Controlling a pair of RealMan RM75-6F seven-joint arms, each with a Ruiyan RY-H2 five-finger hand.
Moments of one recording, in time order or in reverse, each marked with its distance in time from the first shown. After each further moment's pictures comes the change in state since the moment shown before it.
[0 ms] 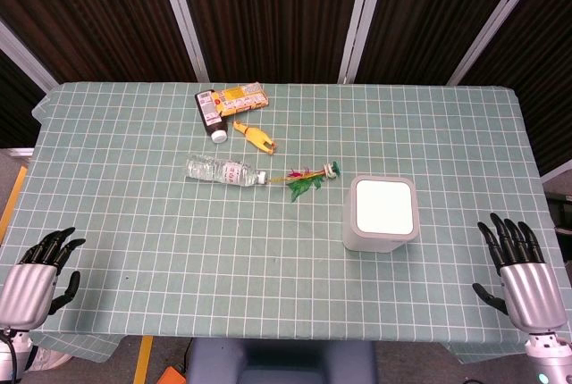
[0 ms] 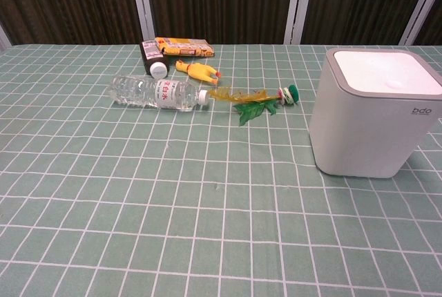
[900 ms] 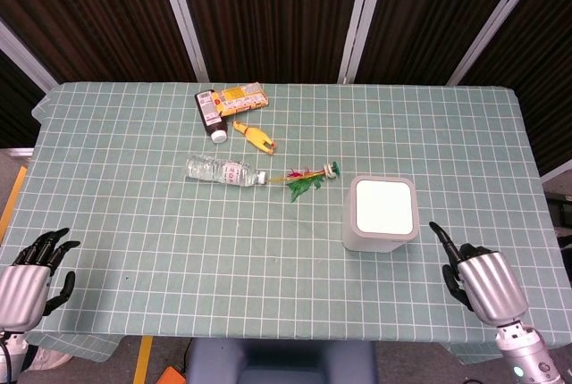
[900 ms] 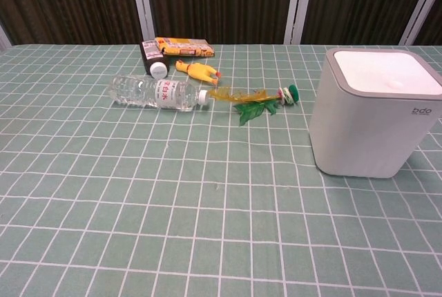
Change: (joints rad) left arm 0.014 0.006 -0.003 -0.009 -0.004 0.021 -0.008; right arm 0.087 0.106 0.000 -0.244 -0.069 -0.177 -0.130
